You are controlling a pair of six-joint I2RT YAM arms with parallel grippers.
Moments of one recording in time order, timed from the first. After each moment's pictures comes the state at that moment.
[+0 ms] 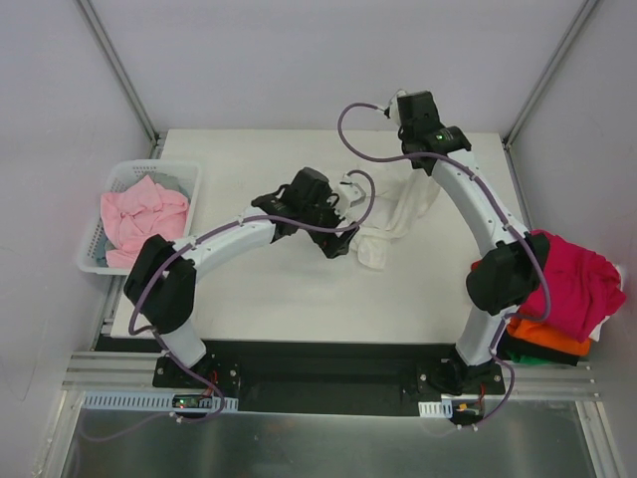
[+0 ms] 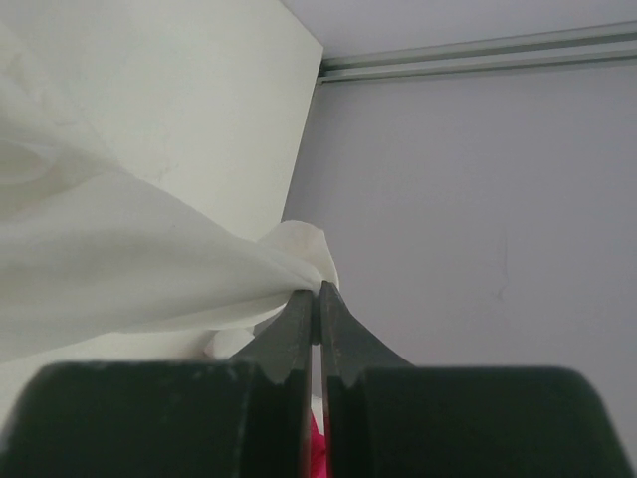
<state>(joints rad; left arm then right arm) -0.69 1.66 1.27 -0.39 0.34 0.17 0.40 1.81 1.90 -0.76 0.73 -0.69</state>
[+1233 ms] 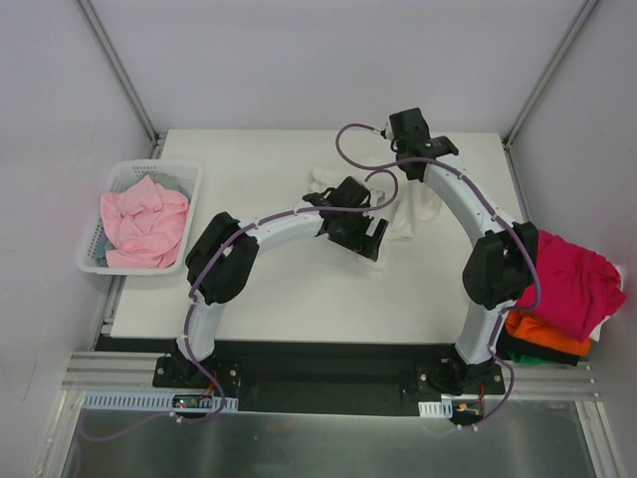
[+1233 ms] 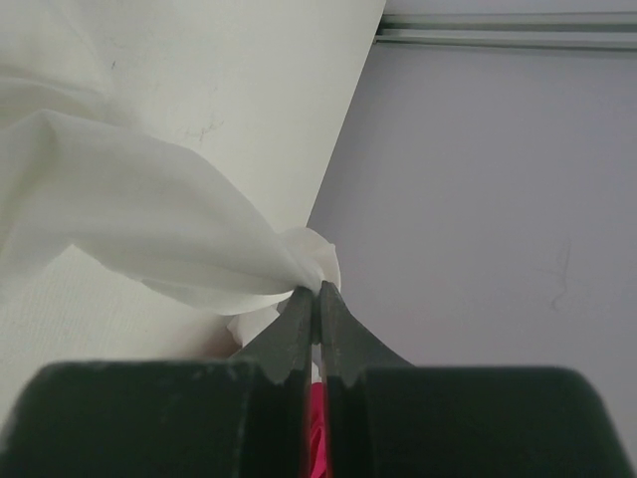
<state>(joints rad) -0.81 2.06 1.58 -0.47 0.28 -0.30 0.39 1.86 1.77 -0.76 0.72 -0.65</state>
